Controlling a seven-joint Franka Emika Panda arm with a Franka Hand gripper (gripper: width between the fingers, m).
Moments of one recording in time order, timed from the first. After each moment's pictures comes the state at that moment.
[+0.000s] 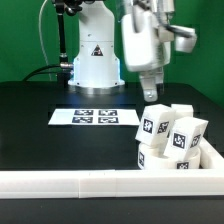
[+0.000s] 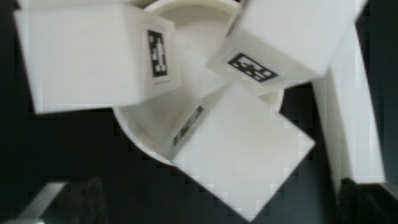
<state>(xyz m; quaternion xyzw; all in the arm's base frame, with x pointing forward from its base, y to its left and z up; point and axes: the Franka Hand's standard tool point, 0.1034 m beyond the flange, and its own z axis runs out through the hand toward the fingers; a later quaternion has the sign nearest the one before) 0.578 0.059 0.110 -0.67 0.73 -0.02 0.10</state>
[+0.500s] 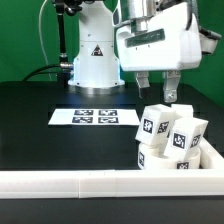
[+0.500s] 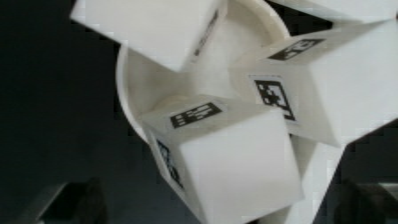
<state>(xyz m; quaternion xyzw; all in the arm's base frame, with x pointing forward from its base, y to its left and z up) 0.579 0.059 0.109 -0.81 0.58 -0.04 0.09</state>
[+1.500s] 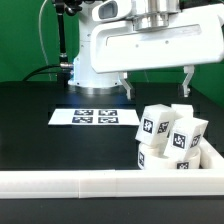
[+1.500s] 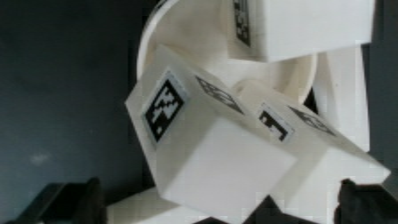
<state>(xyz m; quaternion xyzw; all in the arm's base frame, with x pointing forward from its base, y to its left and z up) 0.583 0.059 0.112 -0.98 0.15 -0.10 0.05</state>
